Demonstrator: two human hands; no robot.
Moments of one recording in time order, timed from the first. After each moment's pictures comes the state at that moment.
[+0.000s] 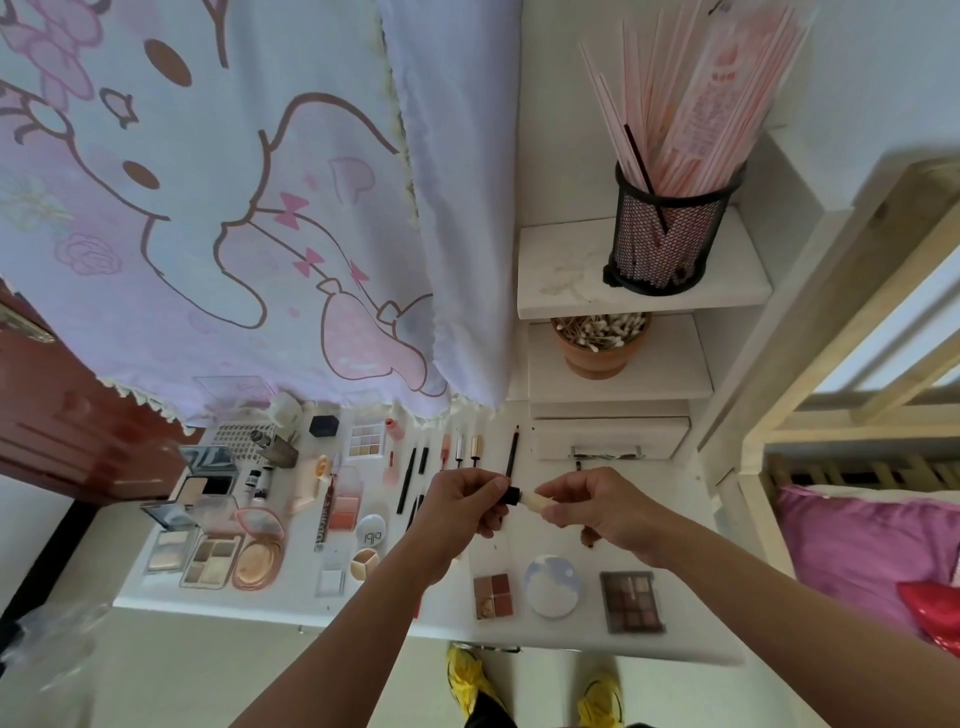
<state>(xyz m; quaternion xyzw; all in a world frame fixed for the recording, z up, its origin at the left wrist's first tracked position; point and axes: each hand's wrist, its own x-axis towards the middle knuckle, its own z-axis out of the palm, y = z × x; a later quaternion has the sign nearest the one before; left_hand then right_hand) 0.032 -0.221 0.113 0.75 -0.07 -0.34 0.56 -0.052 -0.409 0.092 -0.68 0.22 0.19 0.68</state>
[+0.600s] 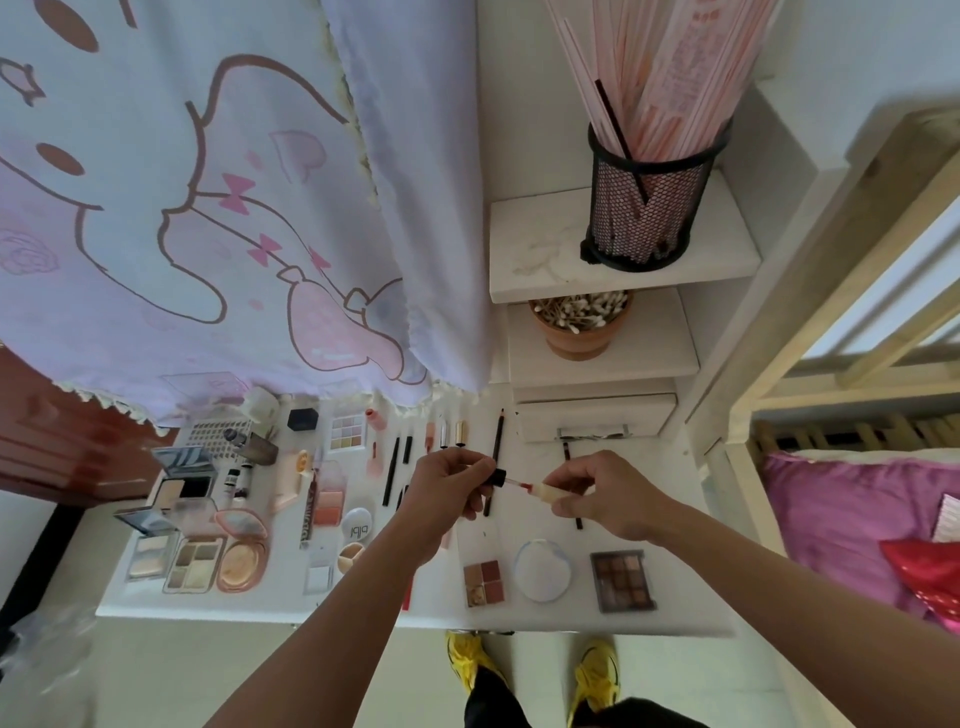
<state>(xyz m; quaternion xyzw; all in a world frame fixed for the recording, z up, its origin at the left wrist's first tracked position) 0.048 -0.235 0.103 0.76 -0.01 -0.35 0.55 -0.053 -0.428 0.070 -0.81 0.17 0.16 0.54</state>
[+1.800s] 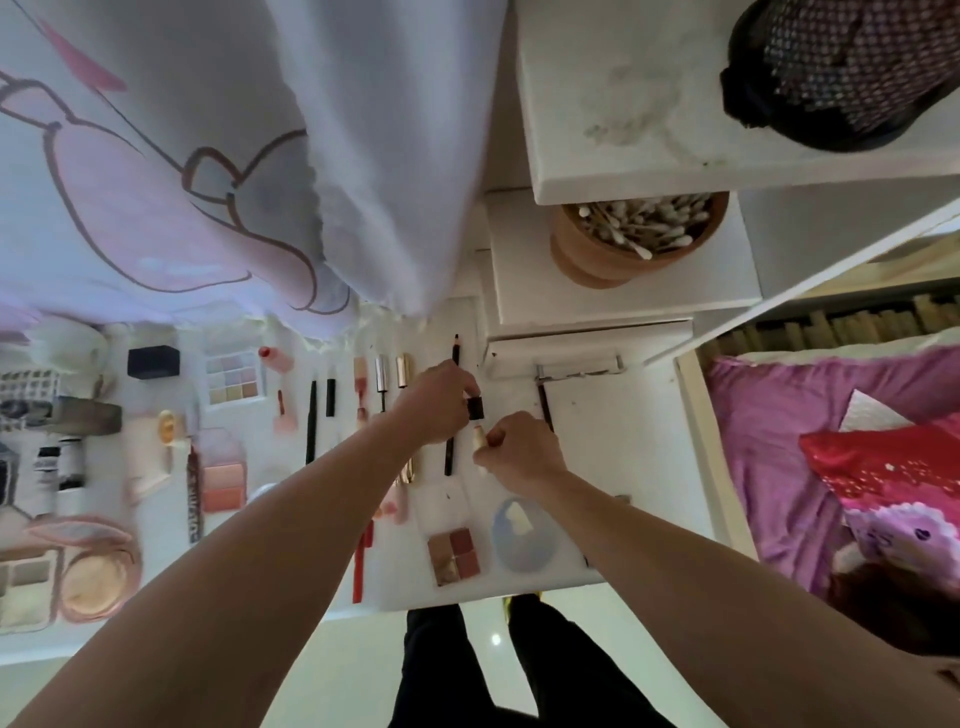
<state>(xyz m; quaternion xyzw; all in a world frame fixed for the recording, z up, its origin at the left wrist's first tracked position) 0.153 -0.293 -0.037 0.85 -0.37 -0.37 0.11 0.025 -0.366 -0.054 -0.80 0.39 0.20 0.40</state>
